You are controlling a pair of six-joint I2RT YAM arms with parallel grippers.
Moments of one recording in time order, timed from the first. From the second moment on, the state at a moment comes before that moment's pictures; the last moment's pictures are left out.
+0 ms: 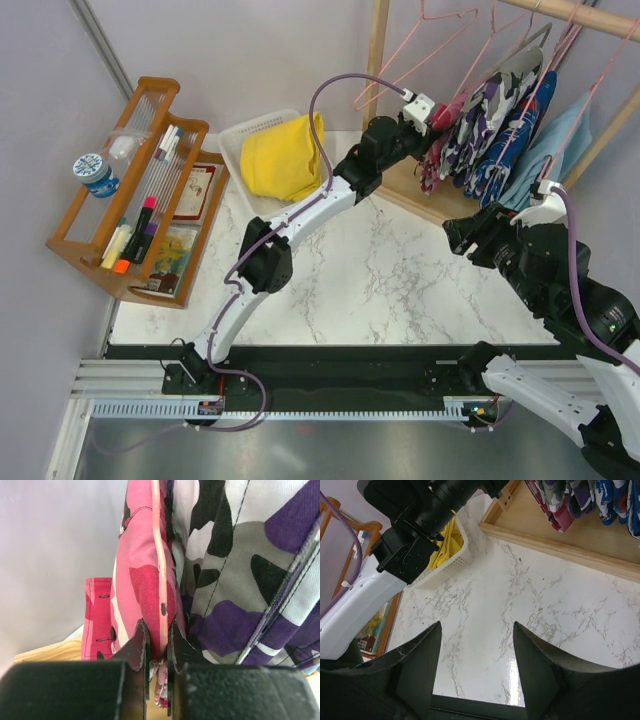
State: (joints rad) left arm -0.80 2.49 2.45 0.15 0.13 0.00; right arm 0.65 0.72 1.33 -0.94 0.42 0.68
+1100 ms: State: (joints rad) left arm -0.81 2.12 2.29 -0.17 0.07 -0.16; right arm 0.65 0.81 1.40 -0.89 0.39 0.66
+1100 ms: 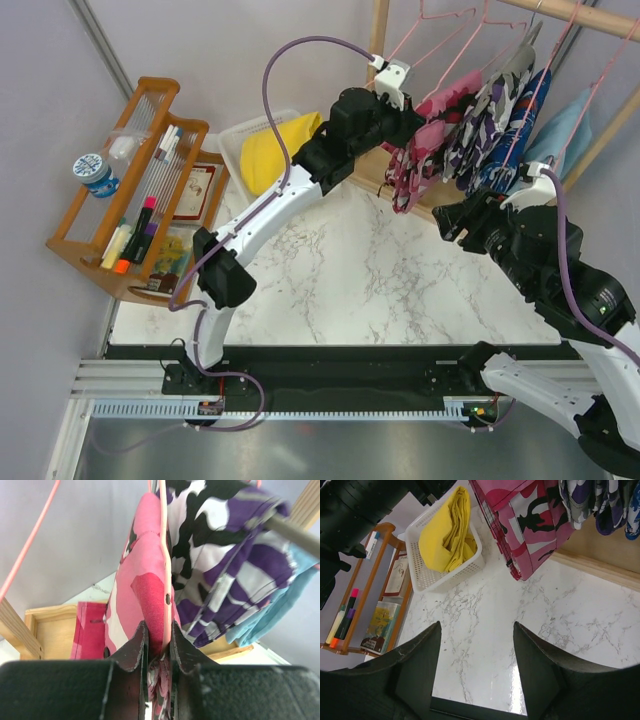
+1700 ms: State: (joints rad) left arm -0.80 1.84 2.16 -0.18 0.07 -0.17; right arm 0.65 0.86 1.45 -0.86 0.33 0.66
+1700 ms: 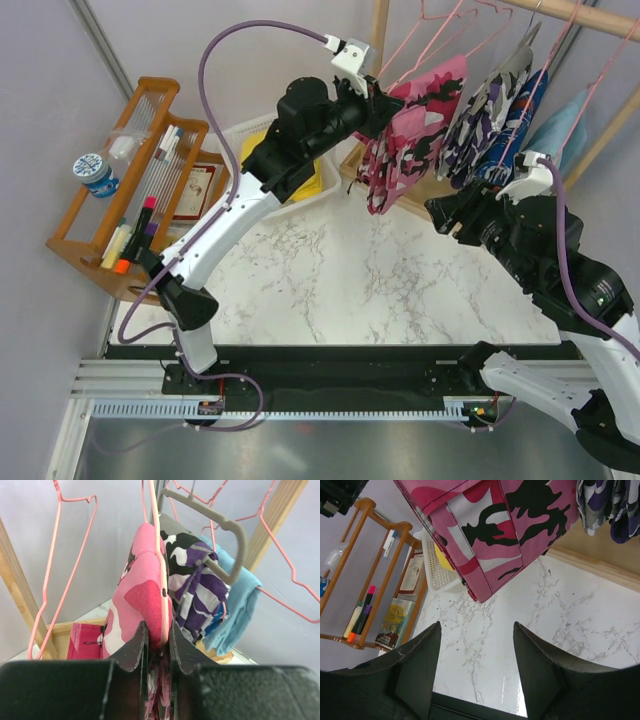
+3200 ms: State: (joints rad) left arm -0.80 0.90 1.35 -0.43 0.19 -0.21; right arm 0.65 1.13 1.54 -0.35 -0.13 0.90
